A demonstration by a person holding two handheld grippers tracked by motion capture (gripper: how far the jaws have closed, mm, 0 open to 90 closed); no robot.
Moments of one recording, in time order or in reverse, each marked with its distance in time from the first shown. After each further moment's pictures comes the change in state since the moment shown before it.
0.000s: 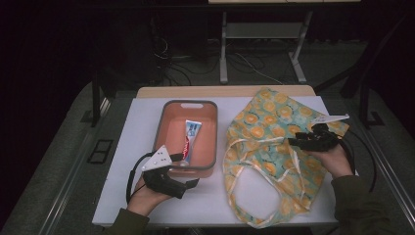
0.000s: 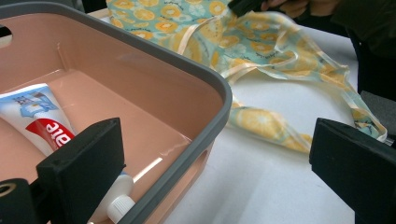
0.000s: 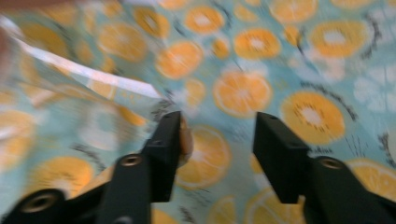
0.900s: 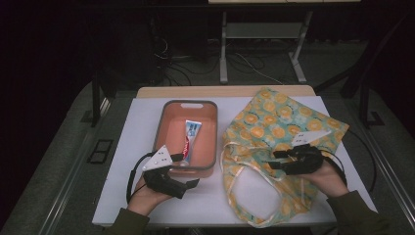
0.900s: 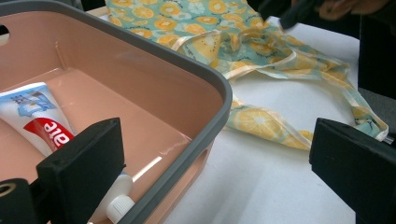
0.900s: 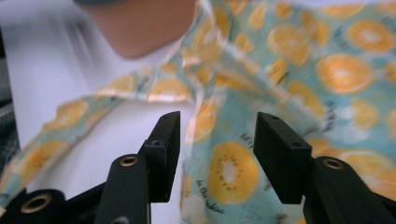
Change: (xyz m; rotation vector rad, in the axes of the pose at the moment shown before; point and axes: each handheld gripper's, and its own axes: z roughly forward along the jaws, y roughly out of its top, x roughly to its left) left arm 0.000 0.000 0.001 0.009 -0.003 0.002; right arm 0.094 -0.008 -0.001 0.070 0.232 -0.242
